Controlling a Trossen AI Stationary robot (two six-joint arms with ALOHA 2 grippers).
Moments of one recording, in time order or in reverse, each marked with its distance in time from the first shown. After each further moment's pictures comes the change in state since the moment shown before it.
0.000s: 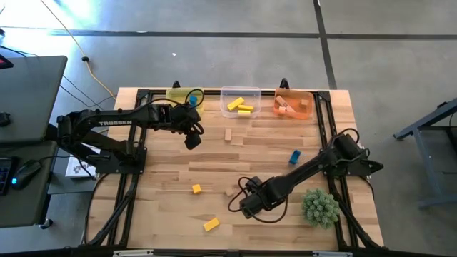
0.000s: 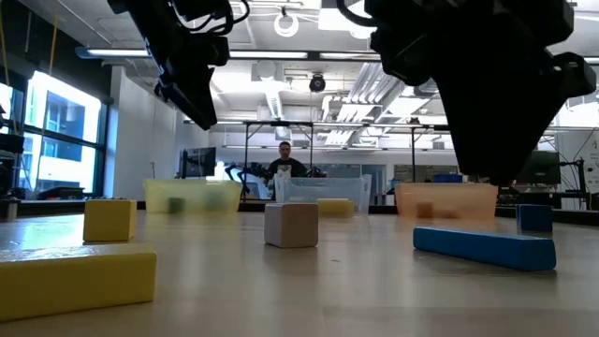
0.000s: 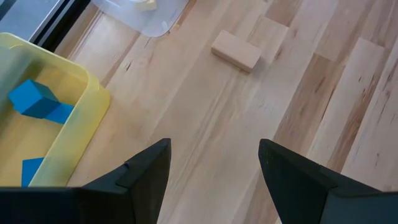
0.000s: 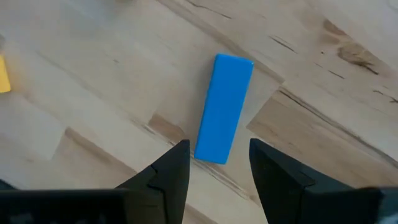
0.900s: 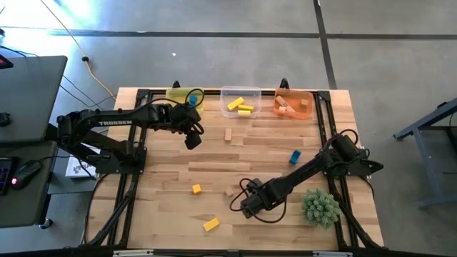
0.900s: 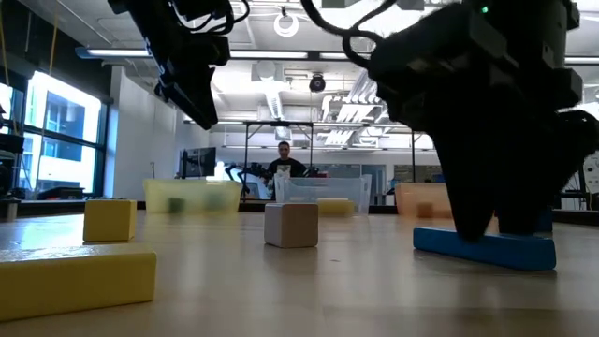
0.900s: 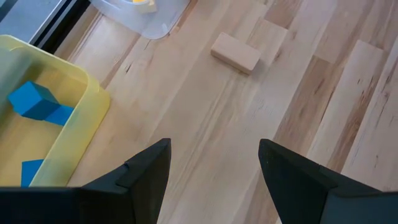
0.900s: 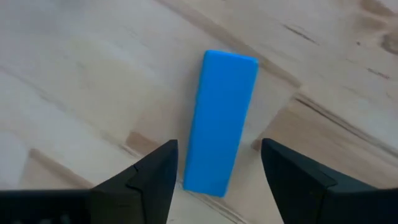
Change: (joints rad) left arm 0.000 0.000 0.000 0.007 0.000 0.000; right arm 0.000 0.022 -0.133 0.189 -0.012 0.032
